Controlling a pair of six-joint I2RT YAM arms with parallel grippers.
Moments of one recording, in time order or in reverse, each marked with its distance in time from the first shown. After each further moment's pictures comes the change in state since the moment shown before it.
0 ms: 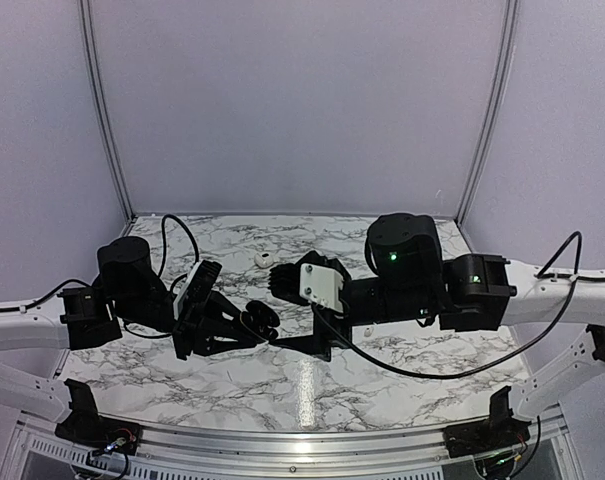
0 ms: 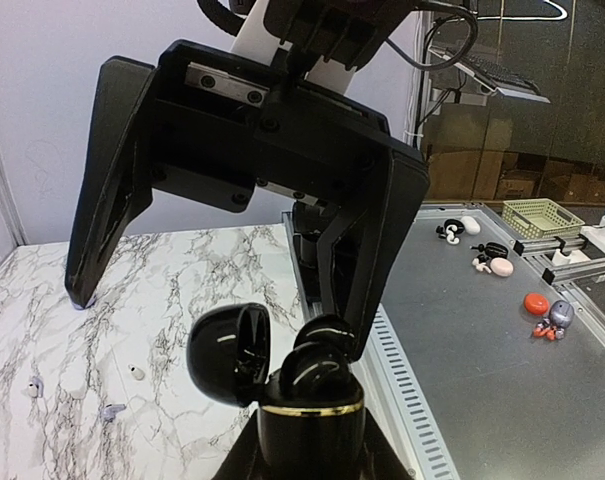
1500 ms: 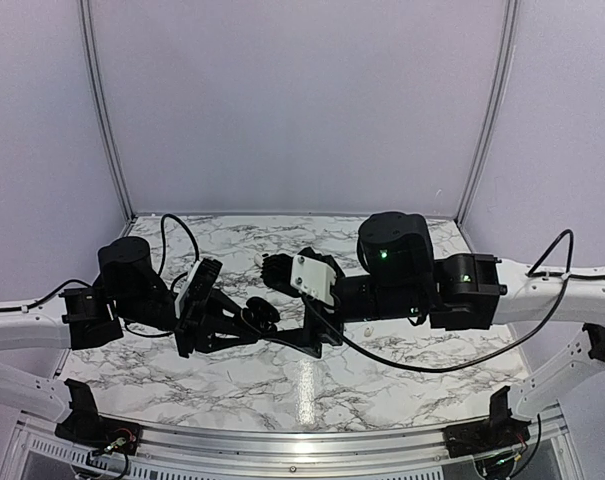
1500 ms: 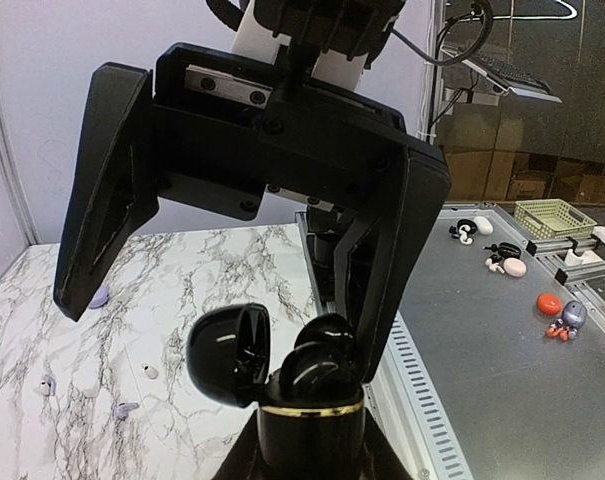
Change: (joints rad) left arm 0.005 0.008 -0.008 0.019 -0.019 0.010; right arm -0.004 0.037 0.017 0.032 0.036 0.060
